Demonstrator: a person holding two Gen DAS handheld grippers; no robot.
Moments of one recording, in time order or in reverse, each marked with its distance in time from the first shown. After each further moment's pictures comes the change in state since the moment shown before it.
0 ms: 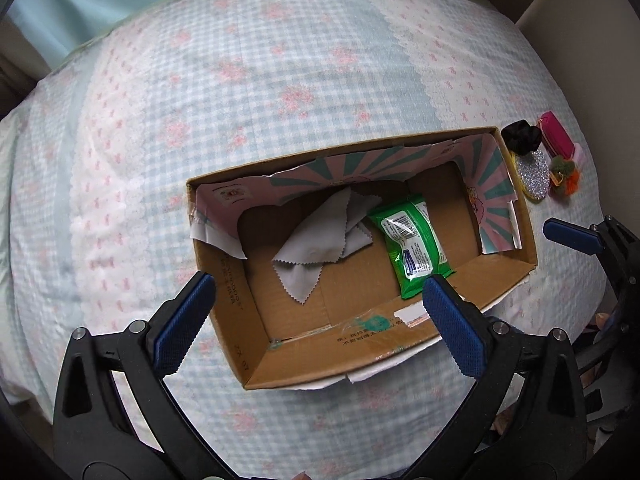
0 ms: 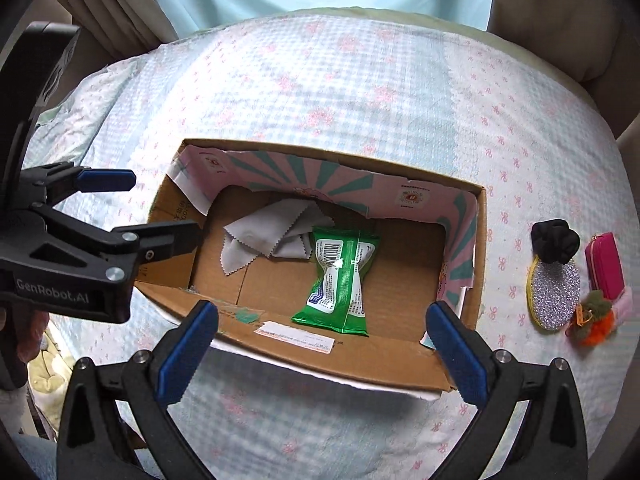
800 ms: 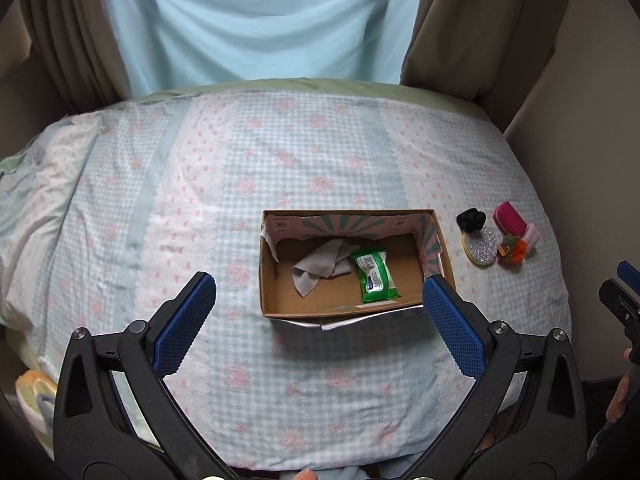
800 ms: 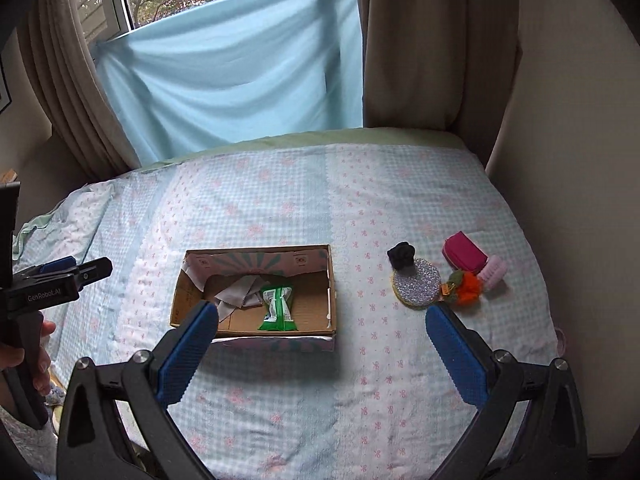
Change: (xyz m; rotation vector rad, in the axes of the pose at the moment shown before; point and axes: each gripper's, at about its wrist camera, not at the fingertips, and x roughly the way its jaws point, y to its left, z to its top) left arm -0.207 -0.032 -0.089 -0.177 -0.346 0.060; right arm -0.243 -0.029 -0.094 0.217 -0.380 -0.191
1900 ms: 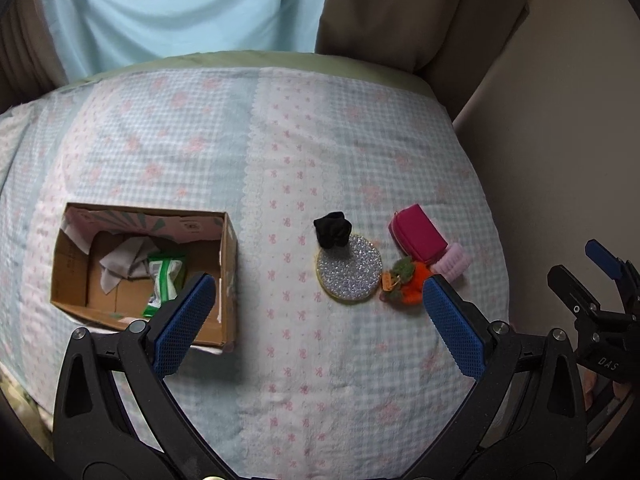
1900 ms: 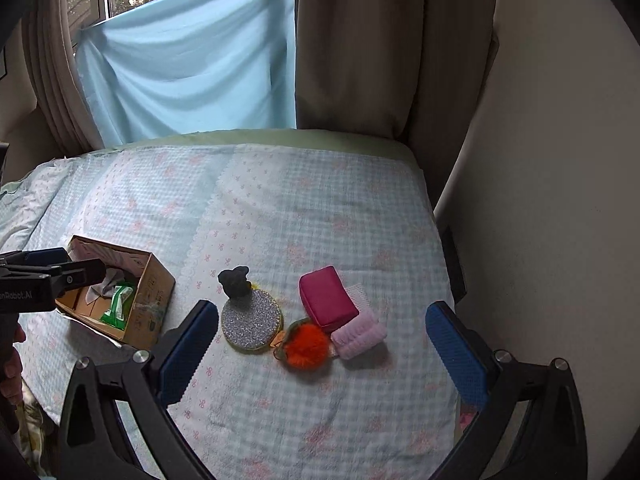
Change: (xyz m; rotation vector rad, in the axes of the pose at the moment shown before) left arm 0.144 -0.322 0.024 -0.054 0.088 -0.068; right arm 0.105 -0.281 0.051 -0.176 -0.004 -0.027
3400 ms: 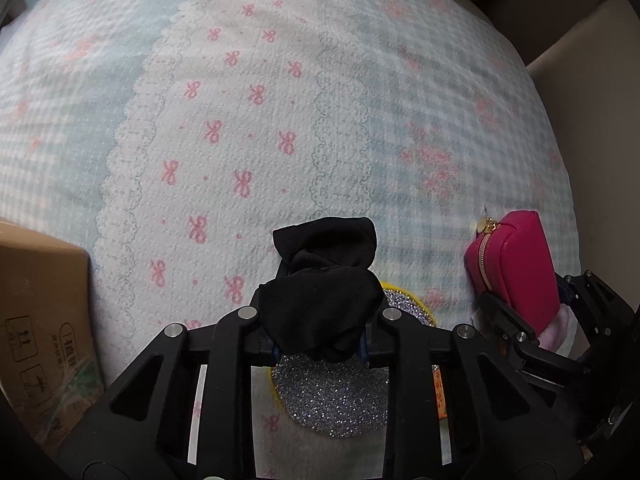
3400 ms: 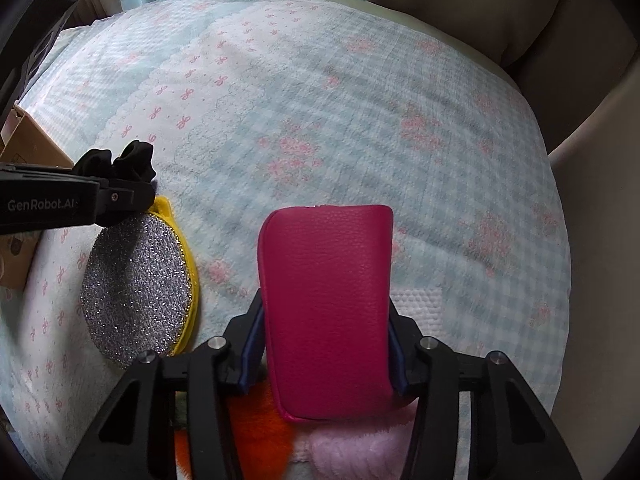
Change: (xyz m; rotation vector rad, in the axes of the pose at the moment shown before) left arm 0.293 -0.005 0.020 -0.111 0.204 -0.030; right arm 0.281 0.006 -0.038 -0.294 0.280 0.079
